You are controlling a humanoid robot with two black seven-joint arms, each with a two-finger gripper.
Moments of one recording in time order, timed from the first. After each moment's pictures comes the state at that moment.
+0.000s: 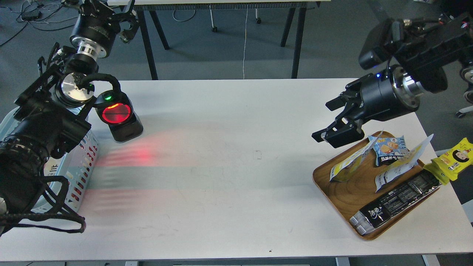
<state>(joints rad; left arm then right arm) -1.02 0.23 -0.83 -0.40 -0.14 -0.49 -0.28 2.02 -0.77 -0.77 1.59 -1.54 0.34 0.49</state>
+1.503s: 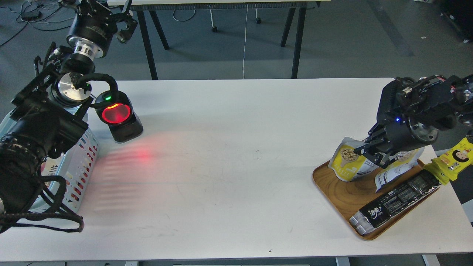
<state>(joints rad) -1.02 0.24 -0.82 -0.39 -0.13 -0.49 -0.28 1.75 -0.74 -0.85 1.38 -1.79 0.16 0.49</state>
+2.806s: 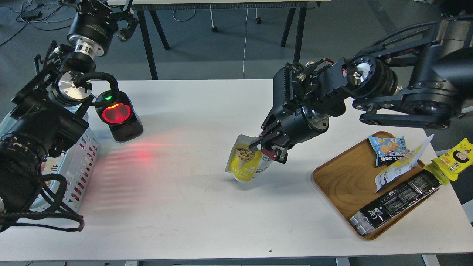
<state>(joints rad) -1.03 0.24 -0.82 -0.39 -0.13 -0.49 -0.28 1.86 -0.28 -0.71 1.36 -1.56 0.05 0.49</state>
